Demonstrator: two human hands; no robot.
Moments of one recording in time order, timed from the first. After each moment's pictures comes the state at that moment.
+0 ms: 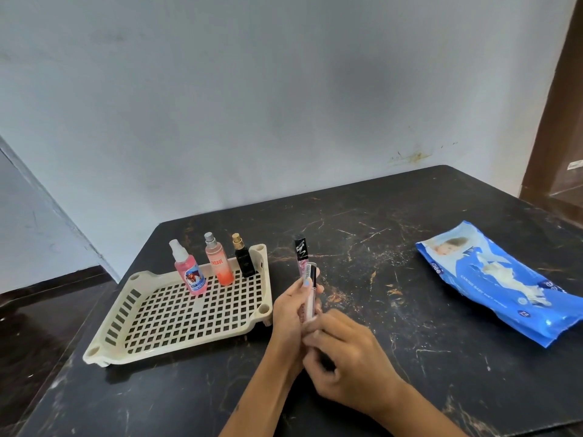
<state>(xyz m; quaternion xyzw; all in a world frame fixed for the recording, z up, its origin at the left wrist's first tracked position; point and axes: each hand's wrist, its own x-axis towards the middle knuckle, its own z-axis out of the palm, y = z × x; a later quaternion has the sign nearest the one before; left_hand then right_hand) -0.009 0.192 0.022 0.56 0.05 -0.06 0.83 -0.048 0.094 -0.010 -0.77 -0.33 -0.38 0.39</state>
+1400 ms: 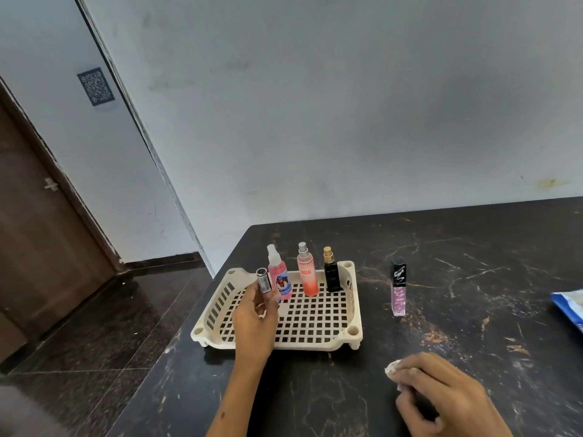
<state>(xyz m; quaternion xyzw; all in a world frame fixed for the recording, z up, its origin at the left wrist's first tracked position) -0.002 0.354 0.031 0.83 0.16 0.33 0.42 -0.039 0.097 -0.011 -0.80 -0.33 -0.34 0.37</state>
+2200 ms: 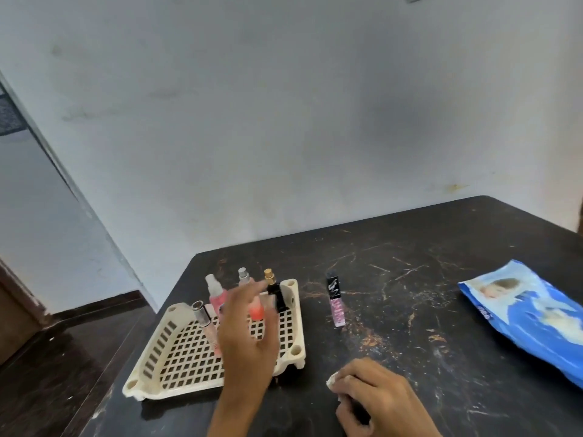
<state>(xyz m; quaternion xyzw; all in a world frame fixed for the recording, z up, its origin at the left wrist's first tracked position) -0.013 0.269 0.067 0.81 -0.12 0.47 0.34 -0.038 0.092 -0.014 -0.80 -0.34 -0.30 0.38</state>
